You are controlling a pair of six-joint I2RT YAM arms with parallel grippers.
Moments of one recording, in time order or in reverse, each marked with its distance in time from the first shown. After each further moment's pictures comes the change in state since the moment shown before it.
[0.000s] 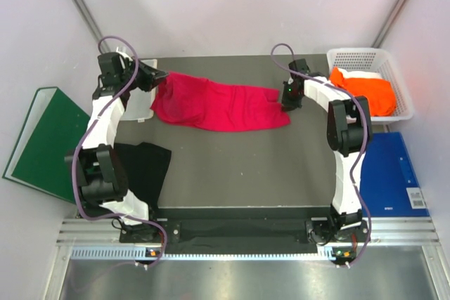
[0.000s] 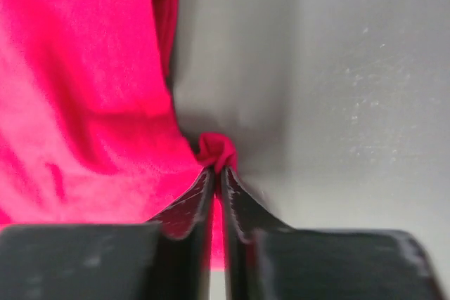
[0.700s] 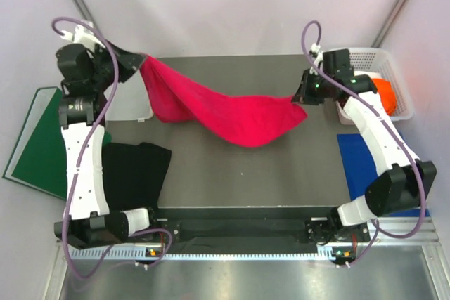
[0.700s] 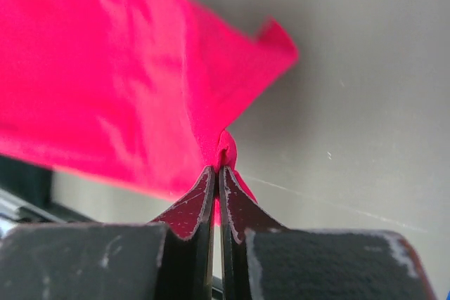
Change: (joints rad) left arm -0.001 -0.347 0.195 -0.299 -0.153 0.239; right arm -0.006 -0.691 -0.229 -0.195 -0.183 -0.077
